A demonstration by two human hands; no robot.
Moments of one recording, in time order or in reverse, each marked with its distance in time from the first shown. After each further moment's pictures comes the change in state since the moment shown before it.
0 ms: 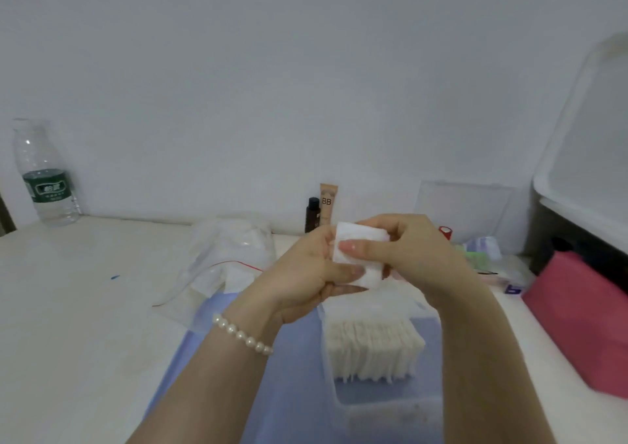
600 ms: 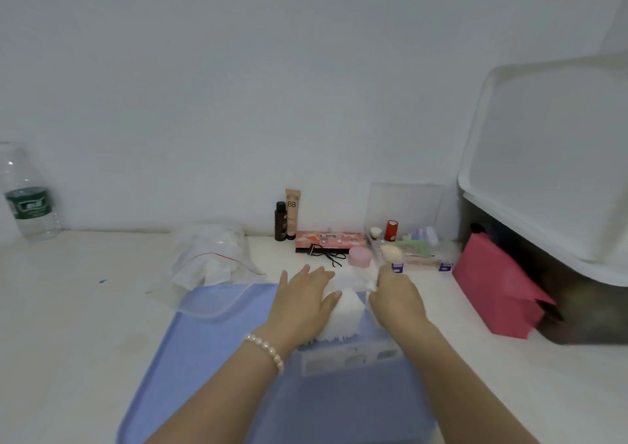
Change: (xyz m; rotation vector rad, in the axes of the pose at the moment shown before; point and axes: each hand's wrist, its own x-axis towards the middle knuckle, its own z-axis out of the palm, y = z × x) left_hand -0.005 -0.080 0.036 1.395 0.173 -0.007; right_hand -0.042 0.094 -0.026 -0.928 0.250 0.330
